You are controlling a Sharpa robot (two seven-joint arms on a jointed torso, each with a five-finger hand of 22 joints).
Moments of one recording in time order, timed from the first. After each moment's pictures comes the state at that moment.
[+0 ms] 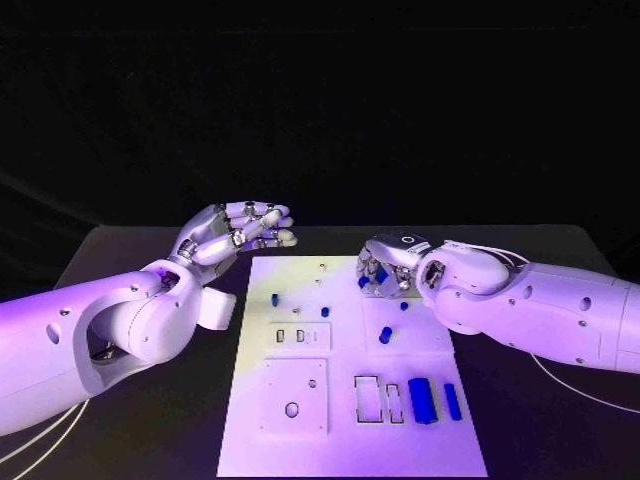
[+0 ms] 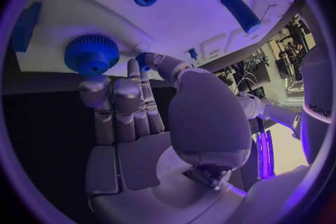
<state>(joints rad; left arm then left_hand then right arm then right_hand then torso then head) 1.20 -0.96 -0.02 1.71 -0.06 -0.27 0.51 1.37 -0.17 0.43 0.20 0.05 0.85 0.22 0.30 0.24 1.07 0.17 0.11 0.07 0.98 0.13 0.35 0.27 0.18 0.86 0.25 0.28 0.08 1.31 -0.66 -0.21 1.38 -1.58 -0.33 -0.12 1.26 -0.20 0.64 -0.03 0.27 1.12 0.12 0.22 0.25 1.30 0.06 0.12 0.08 1.45 -0.02 1.07 0.82 0.14 1.24 0.08 1.19 0.92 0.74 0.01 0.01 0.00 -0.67</state>
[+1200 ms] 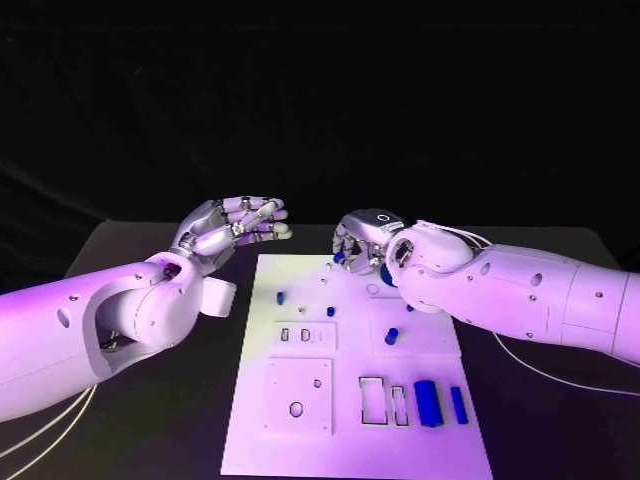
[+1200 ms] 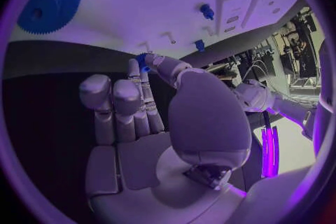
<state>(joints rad) 1.21 -0.95 -0.02 1.65 -0.01 -0.28 0.50 1.37 -0.17 0.43 0.21 0.05 0.84 0.22 0.29 0.23 1.06 0.18 0.10 0.07 0.98 0.13 0.35 0.28 0.18 0.87 0.26 0.27 0.08 1.35 -0.48 -0.21 1.24 -1.51 -0.37 -0.16 1.26 -0.20 0.64 -0.03 0.26 1.09 0.12 0.25 0.30 1.30 0.06 0.11 0.08 1.45 -0.02 1.09 0.82 0.14 1.24 0.08 1.20 0.93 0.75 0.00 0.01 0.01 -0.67</state>
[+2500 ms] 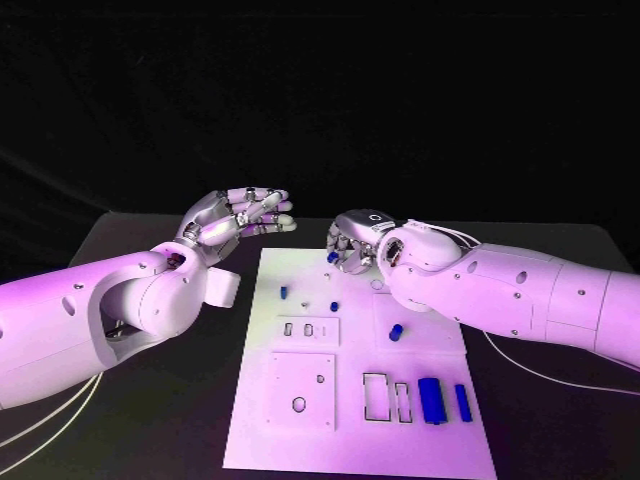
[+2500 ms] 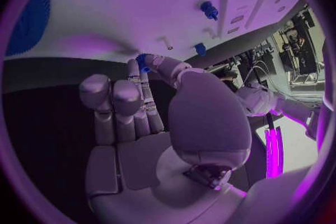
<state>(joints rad) 1.23 -0.94 -0.02 1.64 -0.01 -0.28 0.48 1.37 -0.17 0.43 0.21 0.05 0.83 0.22 0.28 0.23 1.05 0.18 0.09 0.07 0.98 0.14 0.35 0.28 0.18 0.87 0.26 0.27 0.07 1.34 -0.43 -0.21 1.20 -1.50 -0.36 -0.18 1.26 -0.20 0.65 -0.01 0.26 1.07 0.13 0.25 0.34 1.29 0.06 0.10 0.08 1.45 -0.02 1.10 0.82 0.14 1.24 0.08 1.20 0.92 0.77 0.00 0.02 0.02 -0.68</state>
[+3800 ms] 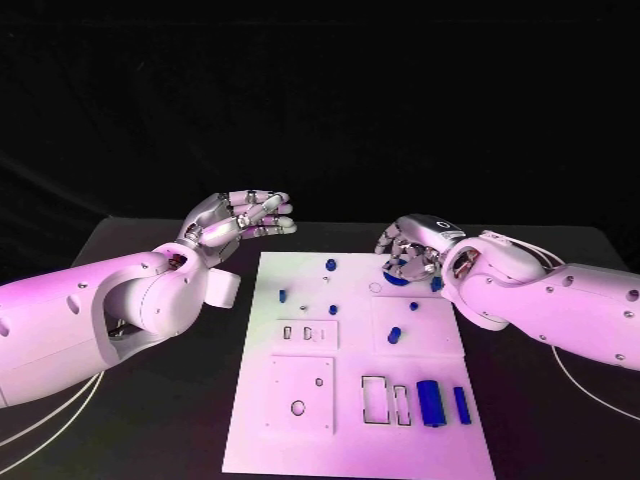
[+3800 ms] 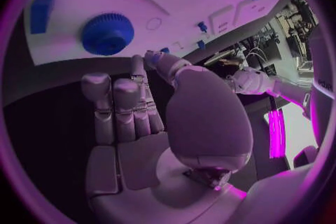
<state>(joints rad) 1.23 -0.94 -0.02 1.62 -0.01 -0.26 0.48 1.37 -0.17 0.43 0.20 0.05 0.83 0.21 0.28 0.23 1.05 0.18 0.09 0.07 0.97 0.14 0.34 0.29 0.18 0.86 0.26 0.27 0.07 1.34 -0.73 -0.20 1.42 -1.39 -0.44 -0.14 1.28 -0.30 0.52 0.01 0.26 1.00 0.13 0.17 0.35 1.42 0.04 0.28 0.17 1.44 -0.04 1.14 0.80 0.14 1.22 0.07 1.16 0.92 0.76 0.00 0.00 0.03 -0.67</state>
